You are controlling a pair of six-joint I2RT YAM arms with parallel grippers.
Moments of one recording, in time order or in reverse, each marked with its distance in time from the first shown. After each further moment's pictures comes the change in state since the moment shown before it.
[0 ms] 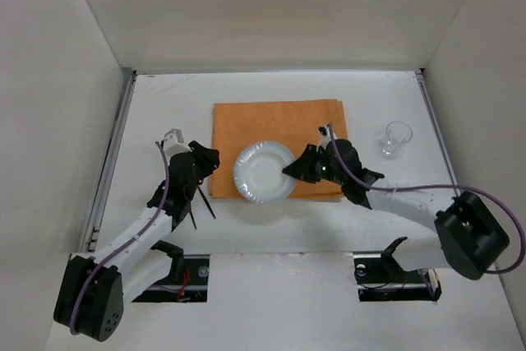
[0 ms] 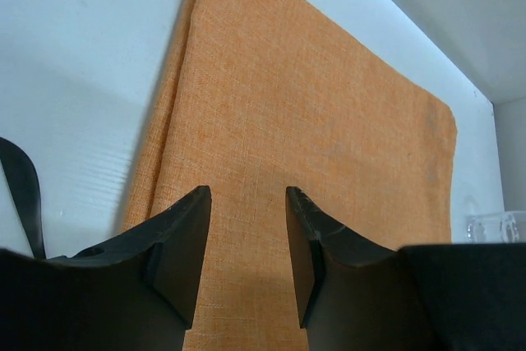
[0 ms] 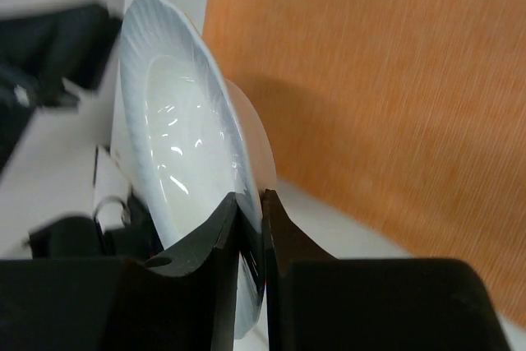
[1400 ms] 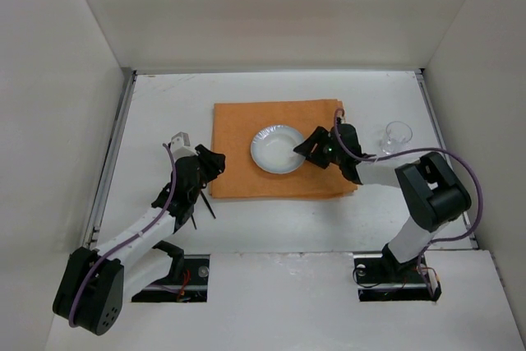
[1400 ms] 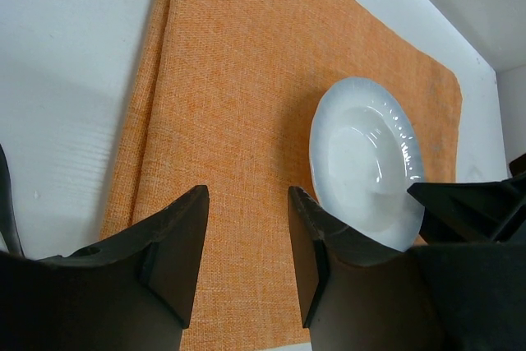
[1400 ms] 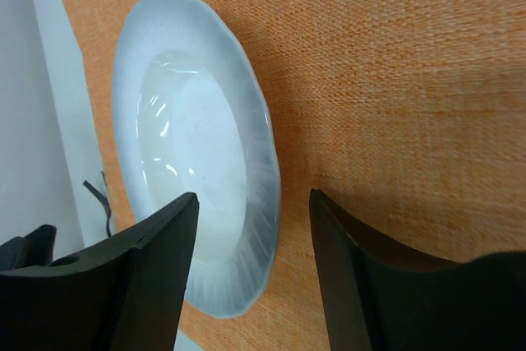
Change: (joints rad) left arm -0.042 0.041 -0.054 0.076 0.024 -0.002; right arm -0.286 0.456 0.179 0.150 0.010 0.084
